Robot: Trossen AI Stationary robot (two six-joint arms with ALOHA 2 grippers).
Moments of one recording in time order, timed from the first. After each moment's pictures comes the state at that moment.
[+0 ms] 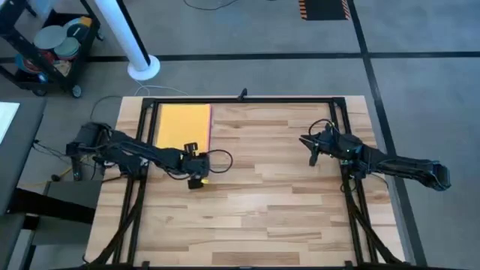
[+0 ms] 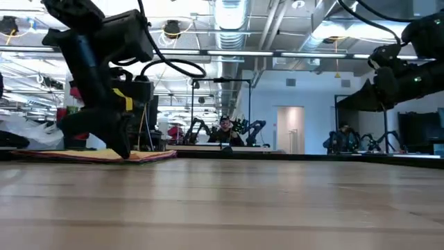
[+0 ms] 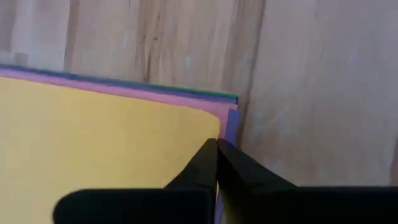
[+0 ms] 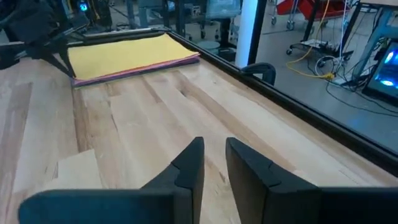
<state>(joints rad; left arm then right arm) -0.10 1.47 0.67 -0.44 -0.39 -0.13 -0.32 0.27 0.02 0.02 0.21 0.02</state>
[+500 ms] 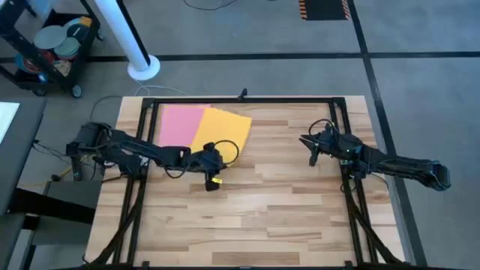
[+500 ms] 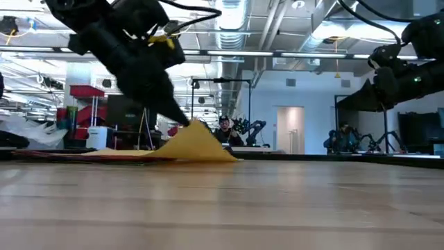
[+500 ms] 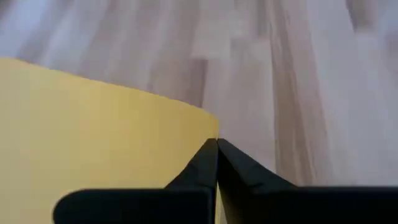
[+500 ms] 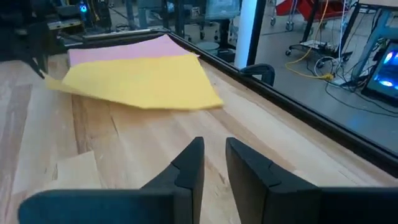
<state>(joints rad) -0.05 1.47 0.67 0.12 -0.22 -0.09 -0.32 0.27 0.02 0.04 0.21 0.02</state>
